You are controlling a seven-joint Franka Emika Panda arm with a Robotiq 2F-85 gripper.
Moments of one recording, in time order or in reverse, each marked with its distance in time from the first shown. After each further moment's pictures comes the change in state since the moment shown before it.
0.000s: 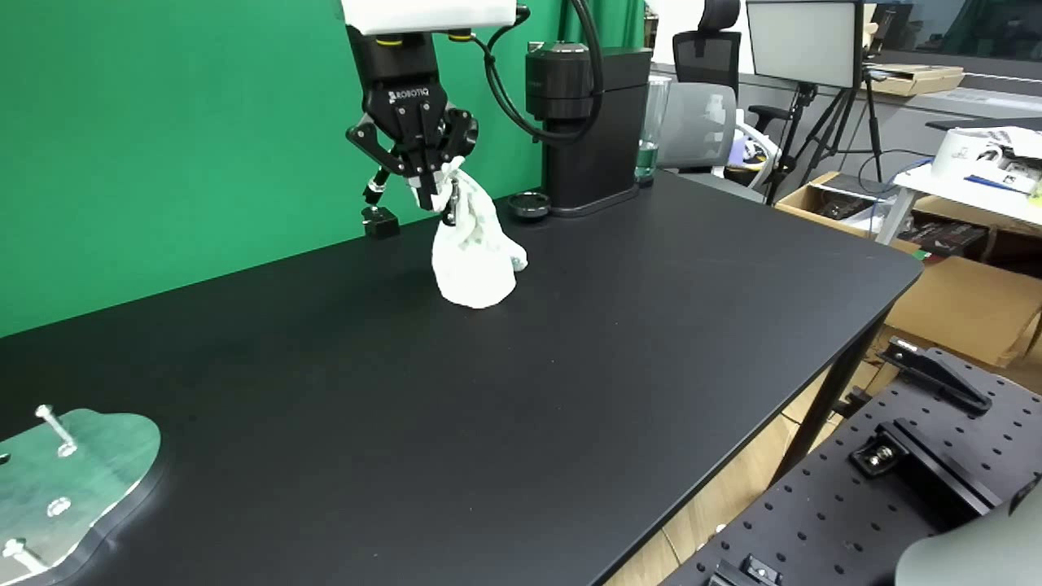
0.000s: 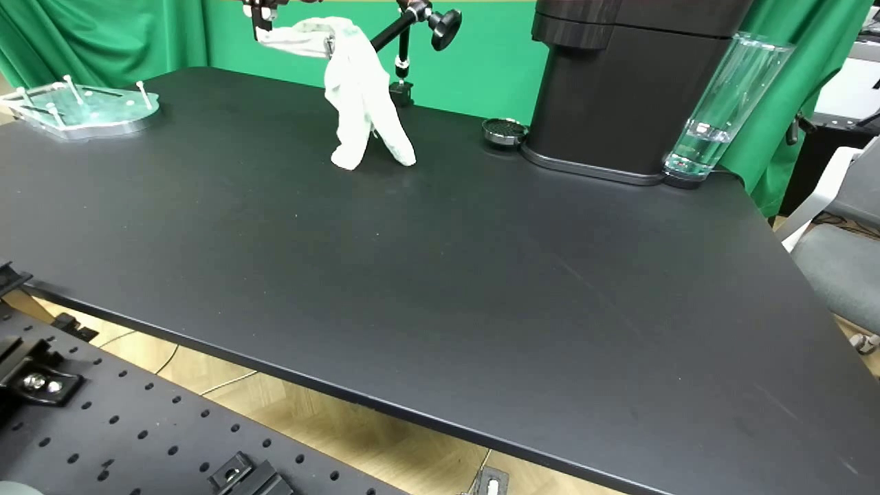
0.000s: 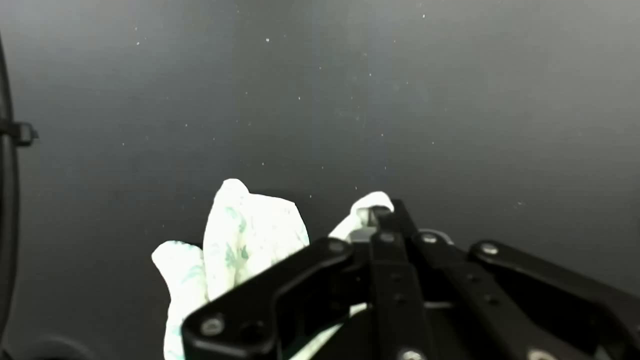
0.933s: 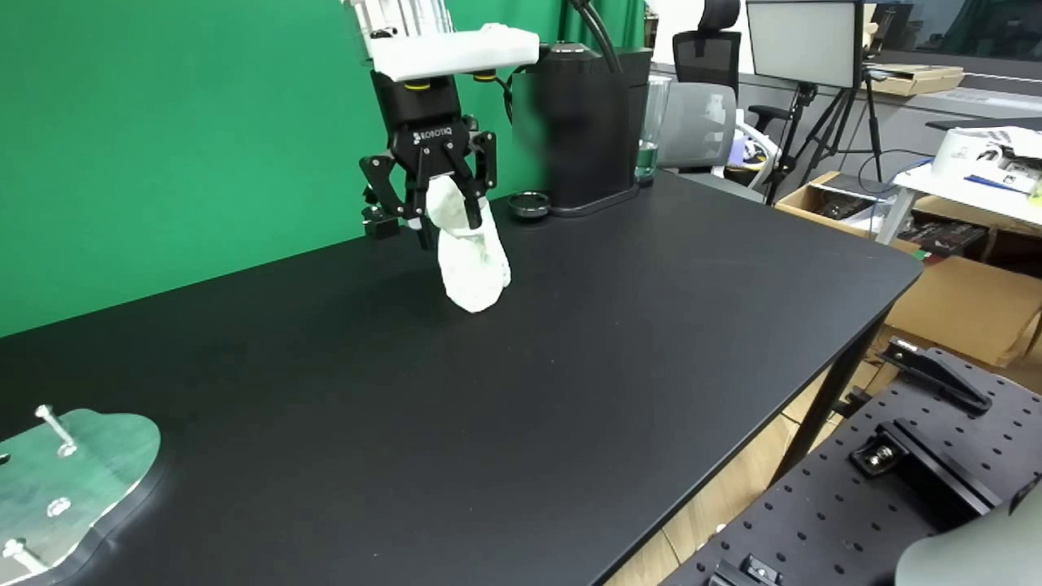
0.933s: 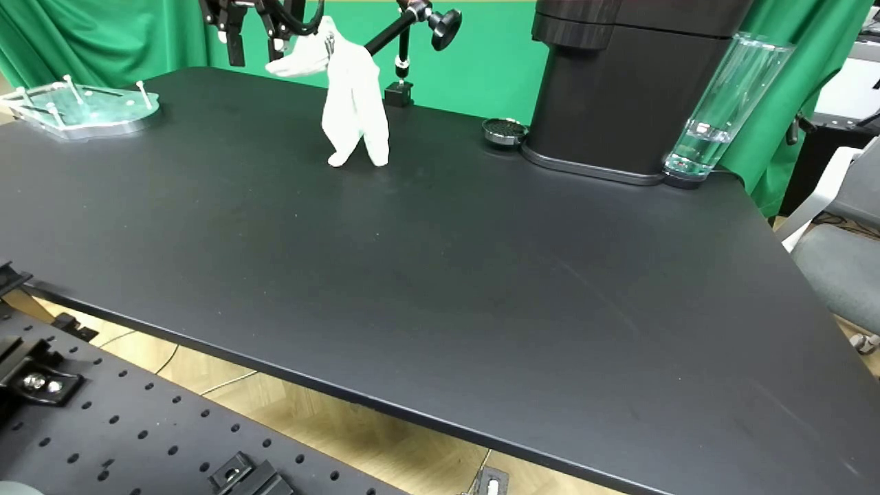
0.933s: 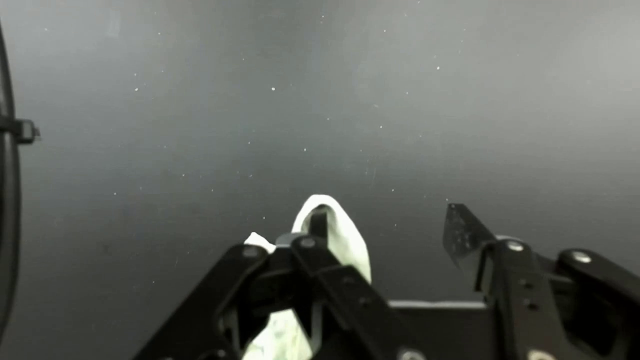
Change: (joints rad) arm -0.010 -0.001 0.010 -0.083 0.006 0.015 -0.024
